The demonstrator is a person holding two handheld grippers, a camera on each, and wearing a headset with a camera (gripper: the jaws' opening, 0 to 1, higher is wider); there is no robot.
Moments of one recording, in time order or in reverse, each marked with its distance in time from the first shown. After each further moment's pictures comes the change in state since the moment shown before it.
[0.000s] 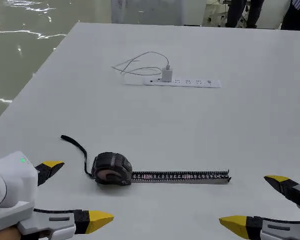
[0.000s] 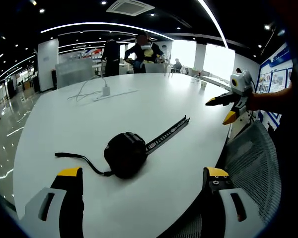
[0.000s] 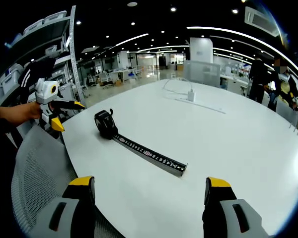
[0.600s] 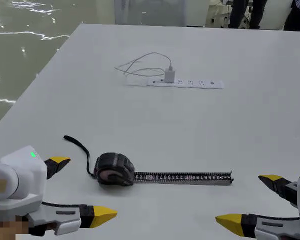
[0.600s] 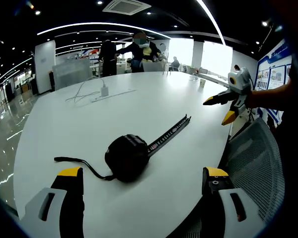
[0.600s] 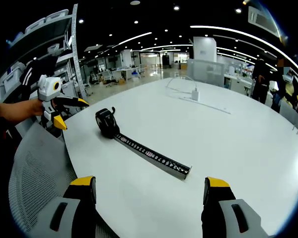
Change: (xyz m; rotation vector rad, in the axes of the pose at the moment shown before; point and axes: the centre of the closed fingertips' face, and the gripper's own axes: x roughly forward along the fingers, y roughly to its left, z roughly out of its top) left arm 0.009 0.006 0.004 0.029 0.007 -0.007; right arm 0.013 0.002 0.001 -0.017 0.014 0.027
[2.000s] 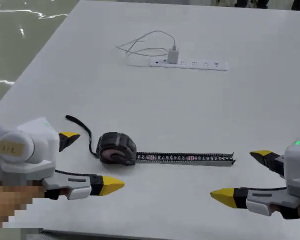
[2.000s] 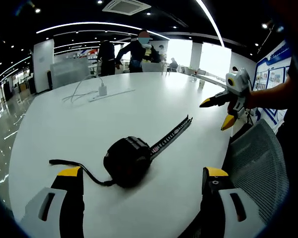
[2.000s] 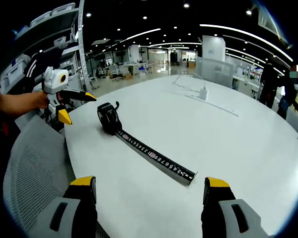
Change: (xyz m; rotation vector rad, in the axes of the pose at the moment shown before) left arm 0.017 0.001 0.000 -0.007 -0.004 -0.028; right arm 0.018 0.005 0.000 -0.056 0.031 0.043
